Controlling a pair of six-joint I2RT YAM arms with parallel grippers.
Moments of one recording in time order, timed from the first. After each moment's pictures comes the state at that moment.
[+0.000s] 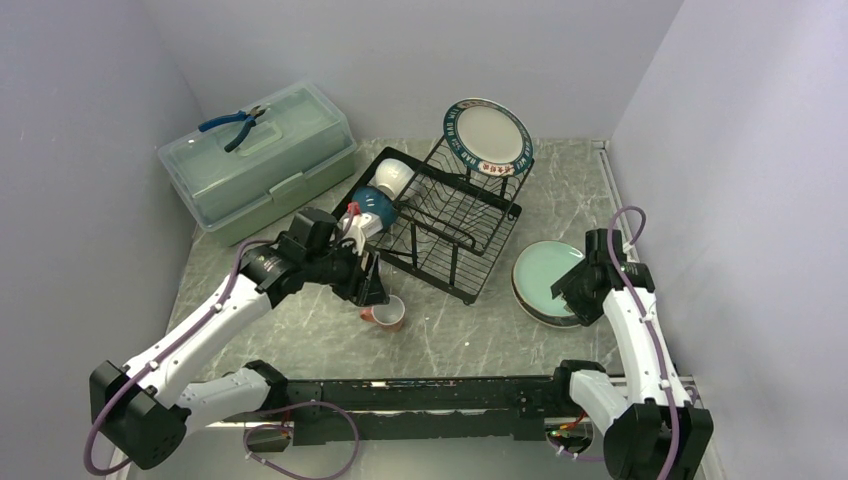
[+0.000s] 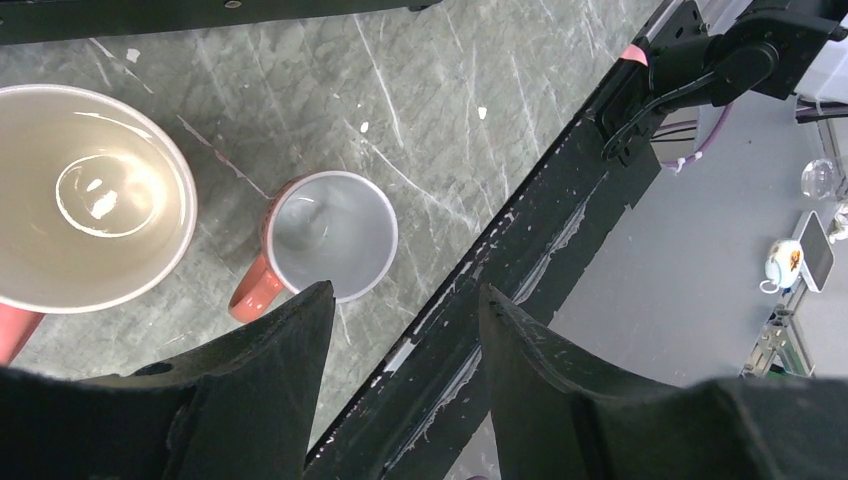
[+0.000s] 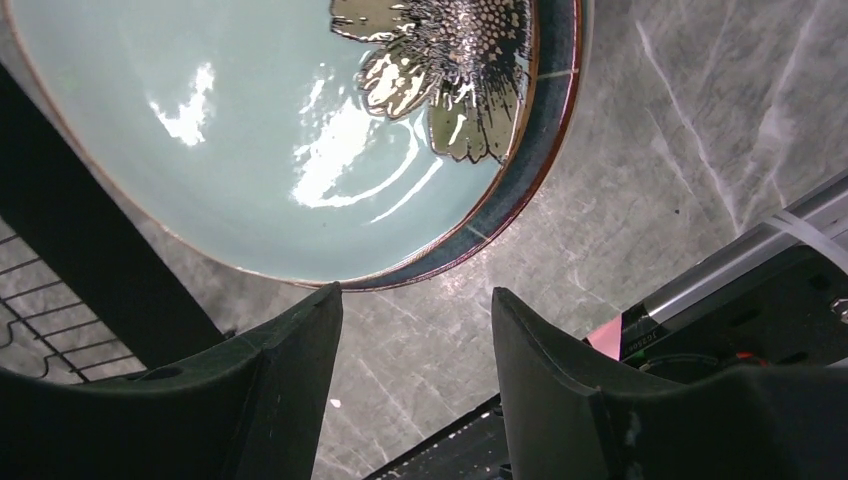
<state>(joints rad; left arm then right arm) -0.58 1.05 0.93 -0.66 0.51 -0.22 -0.09 0.94 0.78 -1.04 0.12 0.84</state>
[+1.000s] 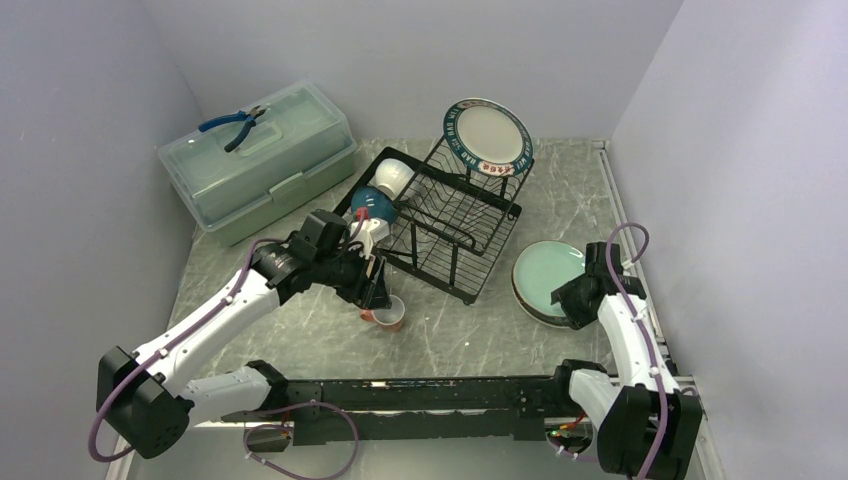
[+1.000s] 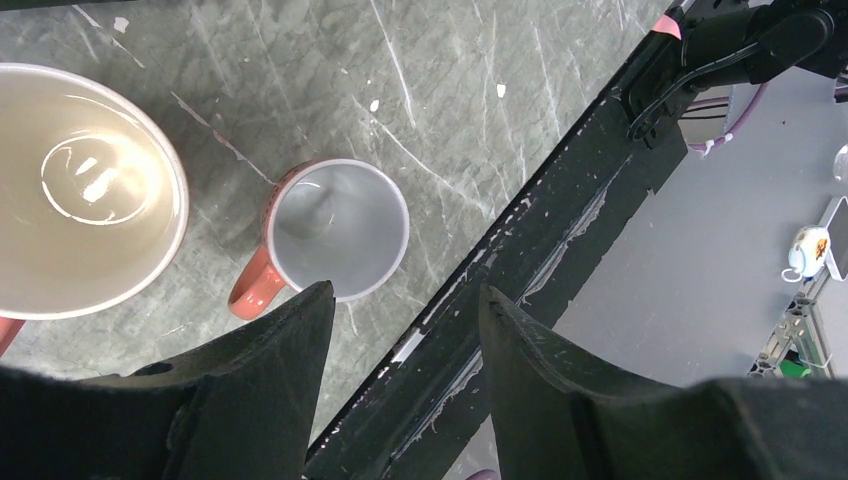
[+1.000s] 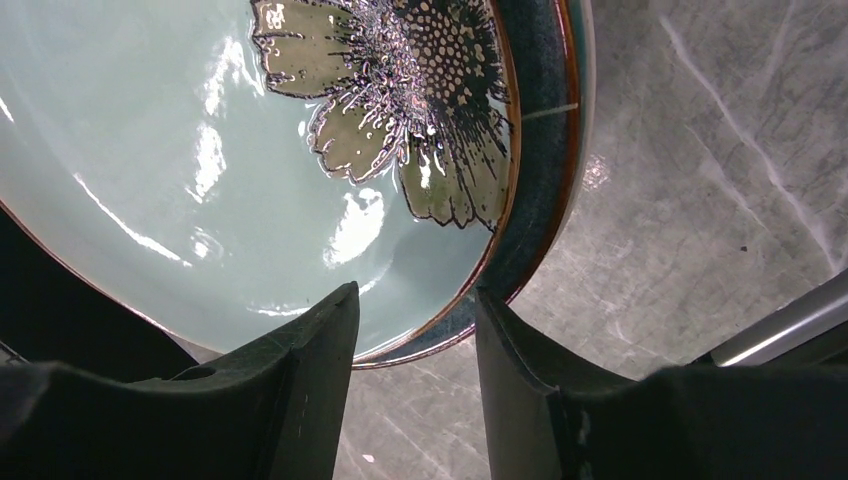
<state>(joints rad) -0.62 1.11 0.93 -0.67 0.47 -0.22 -0.17 0.96 0.59 -0.84 0.08 0.93</state>
